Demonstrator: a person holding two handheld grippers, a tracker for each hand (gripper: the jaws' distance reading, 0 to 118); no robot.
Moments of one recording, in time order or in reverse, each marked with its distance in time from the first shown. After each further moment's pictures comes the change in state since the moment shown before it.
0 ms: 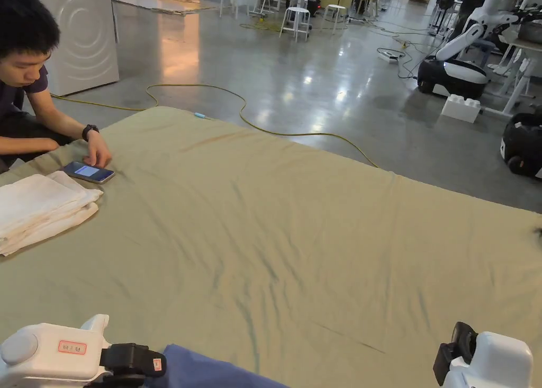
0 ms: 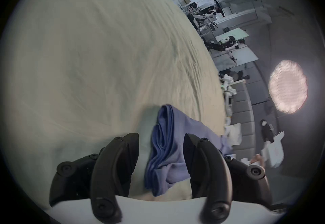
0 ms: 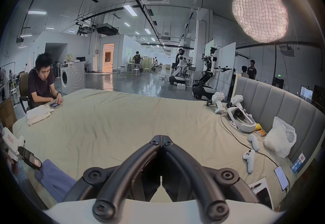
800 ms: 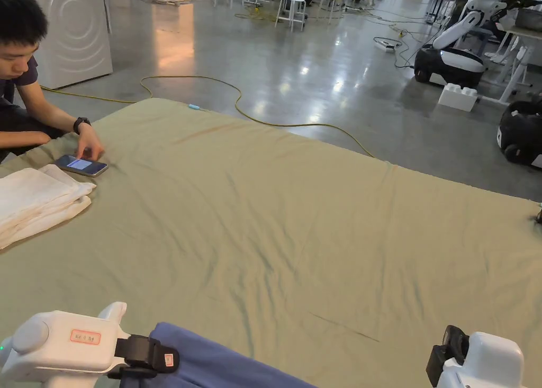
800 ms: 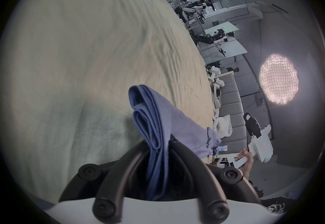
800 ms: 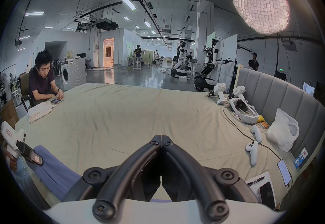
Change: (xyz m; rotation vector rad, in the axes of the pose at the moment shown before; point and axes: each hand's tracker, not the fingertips) left arm 0.064 -0.005 -0.003 -0.019 -0.019 -0.105; right arm 0.010 -0.014 -0.004 -0.066 0.020 -0.022
